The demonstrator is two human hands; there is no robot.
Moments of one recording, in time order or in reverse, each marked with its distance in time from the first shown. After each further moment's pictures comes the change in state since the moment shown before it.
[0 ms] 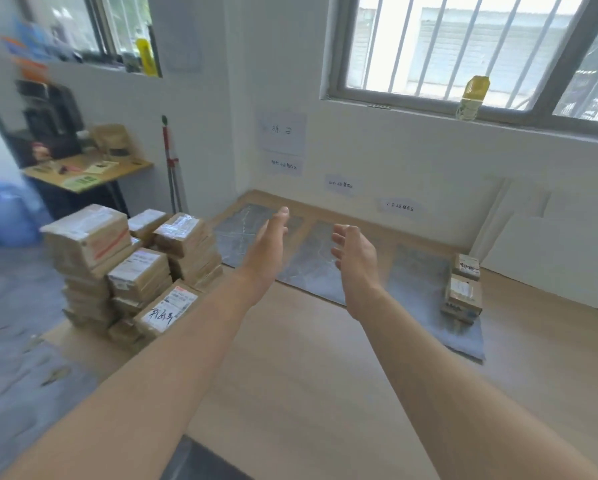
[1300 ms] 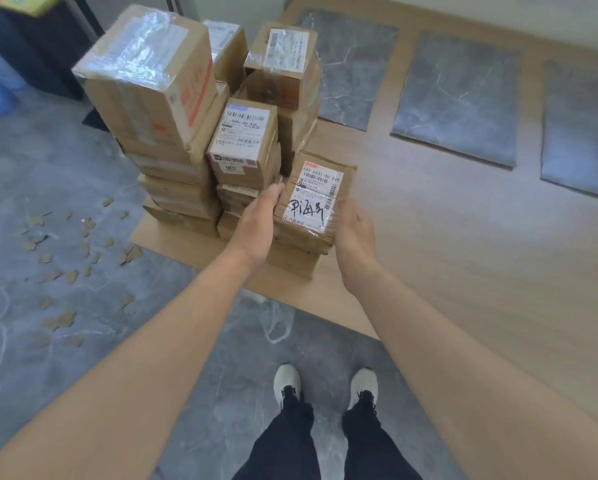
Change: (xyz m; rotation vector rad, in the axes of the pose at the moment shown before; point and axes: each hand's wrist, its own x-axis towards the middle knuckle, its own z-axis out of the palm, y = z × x) left_hand 0.104 -0.253 -0.353 0.081 -0.087 -0.337; right_hand -0.030 0.256 0.357 -0.166 0.108 0.487
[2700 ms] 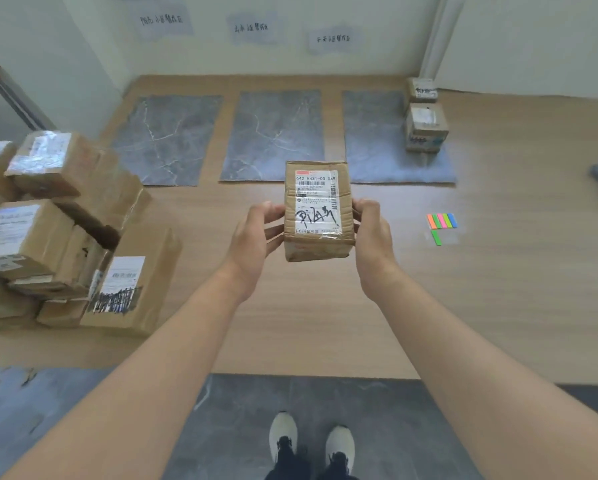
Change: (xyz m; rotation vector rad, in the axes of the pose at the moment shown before) left_hand -0.074 0.066 0.358 -0.116 -0.273 0.088; right_hand 0.028 -0.007 -0.398 0.336 0.176 -0.182
